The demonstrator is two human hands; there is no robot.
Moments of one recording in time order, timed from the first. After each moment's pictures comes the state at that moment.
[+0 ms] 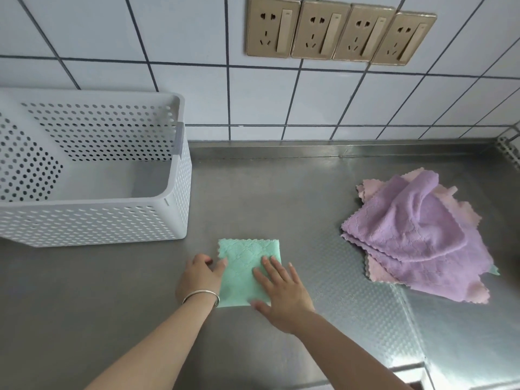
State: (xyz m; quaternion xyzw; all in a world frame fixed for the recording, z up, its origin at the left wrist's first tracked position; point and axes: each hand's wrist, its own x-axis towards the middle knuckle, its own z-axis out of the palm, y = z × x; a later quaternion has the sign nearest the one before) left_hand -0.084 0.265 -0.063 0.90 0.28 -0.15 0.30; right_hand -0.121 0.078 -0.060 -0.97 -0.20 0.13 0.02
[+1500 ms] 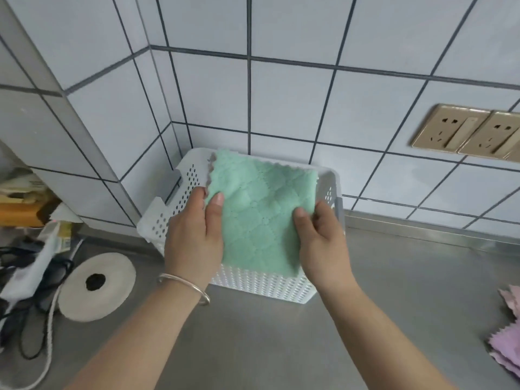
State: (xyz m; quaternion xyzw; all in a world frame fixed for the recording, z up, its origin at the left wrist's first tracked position) left_hand -0.049 0.485 0.167 0.87 0.14 0.30 0.36; right_hand -0.013 0.330 0.167 -0.75 -0.02 0.04 0.66
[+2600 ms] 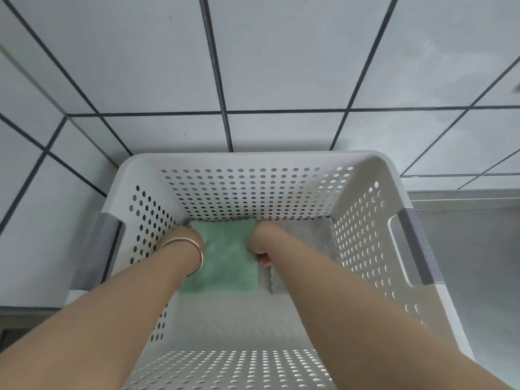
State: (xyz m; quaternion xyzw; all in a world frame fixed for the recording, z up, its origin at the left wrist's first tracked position) left_hand 0.164 0.593 -0.009 0.90 0.11 -0.38 -0.18; right_hand 0.197 0.460 -0.028 -0.86 0.08 0.47 0.19
